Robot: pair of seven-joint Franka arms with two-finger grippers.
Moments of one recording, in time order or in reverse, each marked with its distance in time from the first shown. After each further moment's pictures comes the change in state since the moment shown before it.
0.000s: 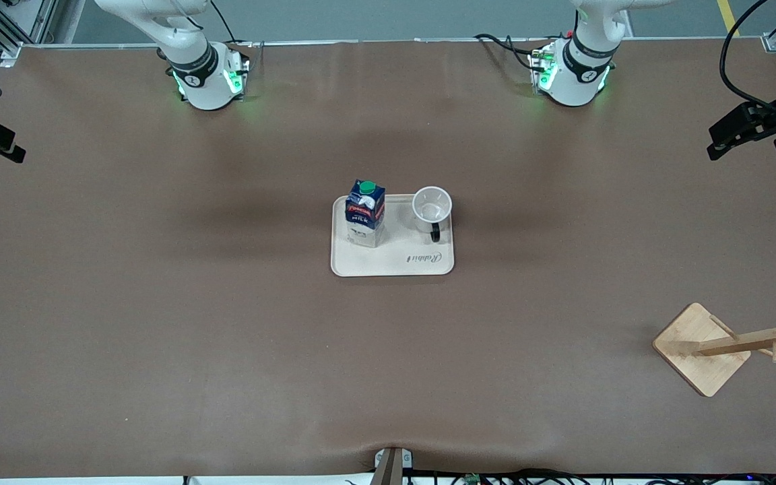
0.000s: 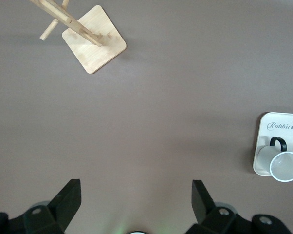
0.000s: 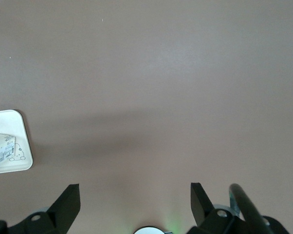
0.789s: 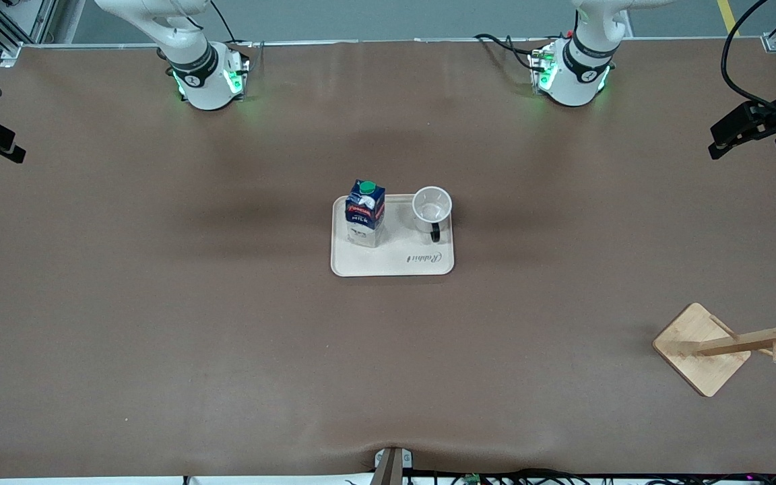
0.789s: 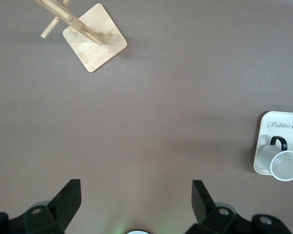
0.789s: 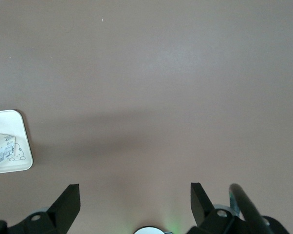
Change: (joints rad) left arm 0.001 0.001 0.001 0.001 0.000 -0.008 0.000; right arm 0.000 0.001 -0.001 0.000 0.000 0.000 0.000
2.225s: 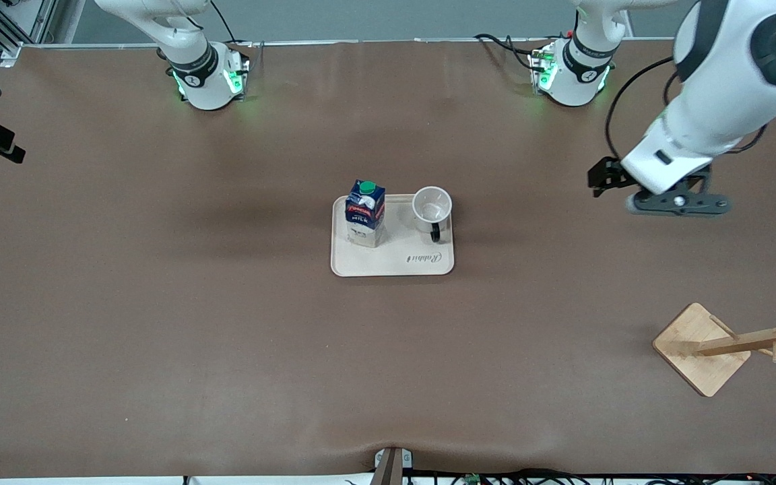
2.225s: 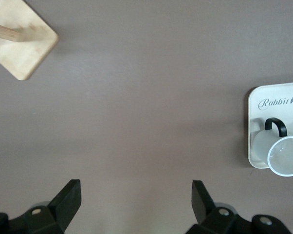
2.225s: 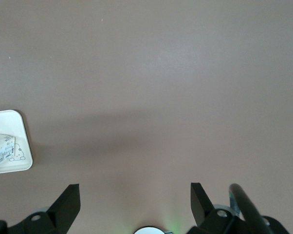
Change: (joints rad) left arm -0.036 0.037 -0.178 -0.352 -0.006 0.327 -0.041; right arm -0.001 0.000 -0.001 0.000 0.000 0.000 0.000
